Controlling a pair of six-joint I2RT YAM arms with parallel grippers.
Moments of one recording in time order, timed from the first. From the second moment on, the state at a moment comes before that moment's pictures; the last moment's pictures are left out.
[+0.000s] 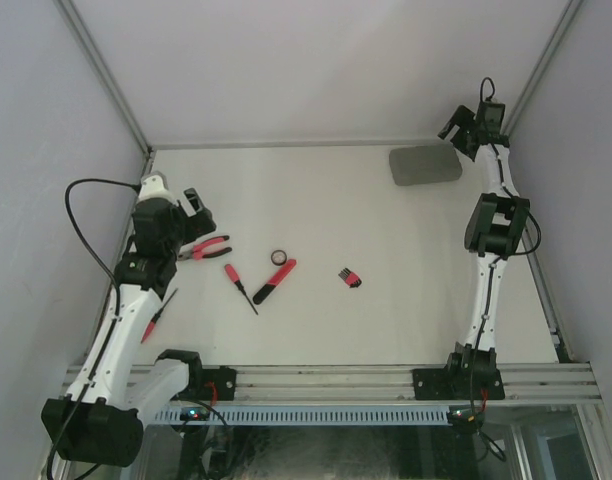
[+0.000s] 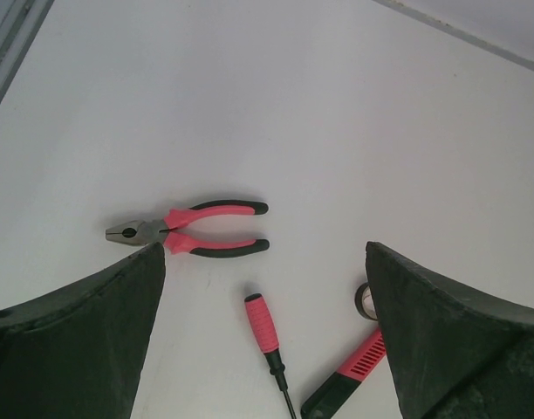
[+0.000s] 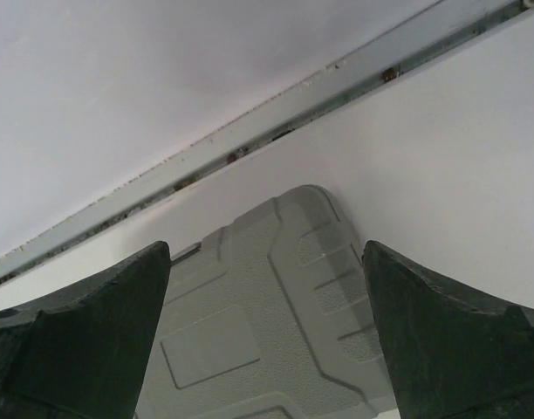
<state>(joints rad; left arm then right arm) -0.10 0.92 0.86 -0.38 -0.20 -0.38 -0.20 2.63 2.48 -0.47 -0.14 0.46</state>
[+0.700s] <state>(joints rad) -0.10 1.02 0.86 -0.41 -0.20 -0.38 -0.20 2.65 2.48 -0.55 -0.17 0.43</state>
